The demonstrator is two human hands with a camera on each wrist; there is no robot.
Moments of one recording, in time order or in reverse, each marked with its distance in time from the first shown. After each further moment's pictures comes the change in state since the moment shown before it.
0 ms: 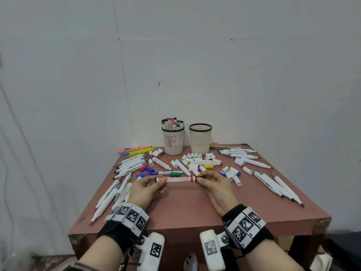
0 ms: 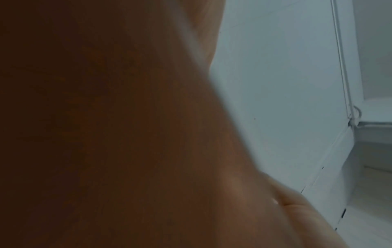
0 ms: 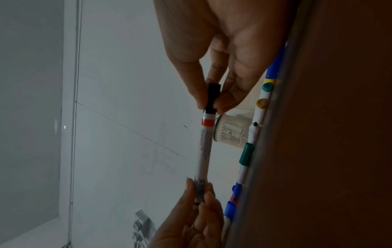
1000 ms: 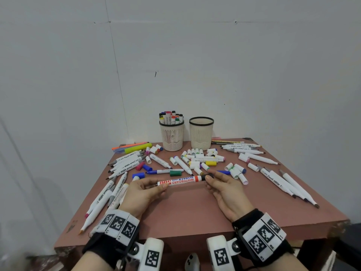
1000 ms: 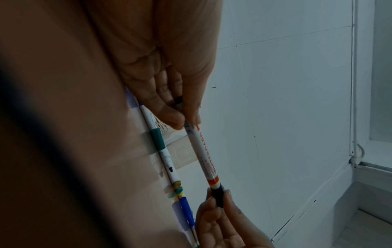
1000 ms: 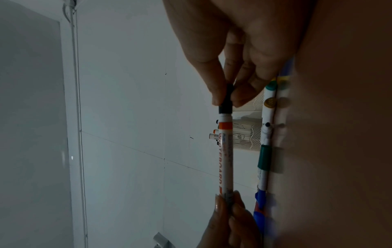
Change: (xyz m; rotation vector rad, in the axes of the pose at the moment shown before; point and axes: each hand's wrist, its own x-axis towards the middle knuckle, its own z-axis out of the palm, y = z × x) left_hand 0.007 -0.002 -0.005 0.024 -0.125 -0.047; right_hand 0.004 0.000 -0.005 0.088 0.096 0.084
